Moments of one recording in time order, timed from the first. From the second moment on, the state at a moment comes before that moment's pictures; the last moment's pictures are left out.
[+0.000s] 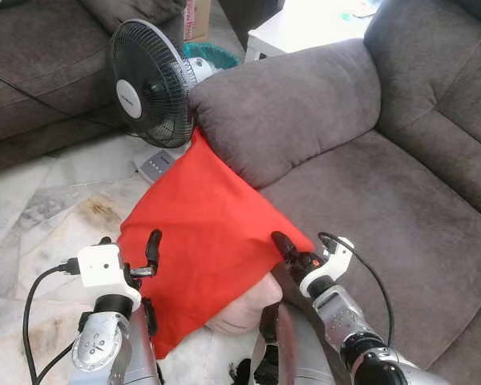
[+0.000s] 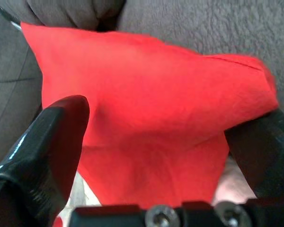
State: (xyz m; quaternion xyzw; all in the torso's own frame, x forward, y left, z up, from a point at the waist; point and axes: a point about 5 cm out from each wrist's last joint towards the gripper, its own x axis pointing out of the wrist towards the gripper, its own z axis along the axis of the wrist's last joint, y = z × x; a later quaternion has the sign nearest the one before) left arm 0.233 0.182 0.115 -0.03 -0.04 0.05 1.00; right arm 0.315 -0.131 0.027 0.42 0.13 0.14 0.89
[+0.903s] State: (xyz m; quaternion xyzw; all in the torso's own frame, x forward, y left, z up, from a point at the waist) left arm 0.239 0.185 0.158 -0.03 -0.11 0.07 0.99; right arm 0.315 -0.108 0.029 0.41 0.13 0.15 0.89
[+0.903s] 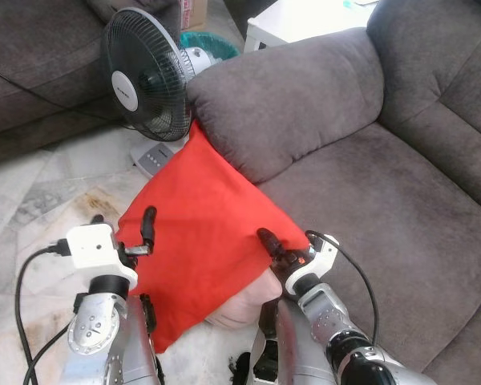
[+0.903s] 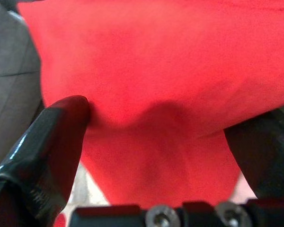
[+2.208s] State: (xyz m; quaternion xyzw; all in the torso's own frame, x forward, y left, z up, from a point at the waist) left arm 0.230 0.187 0.190 -0.02 -0.14 0.09 0.99; right arm 0.331 -0.087 0.051 0.42 0.10 0.18 0.88
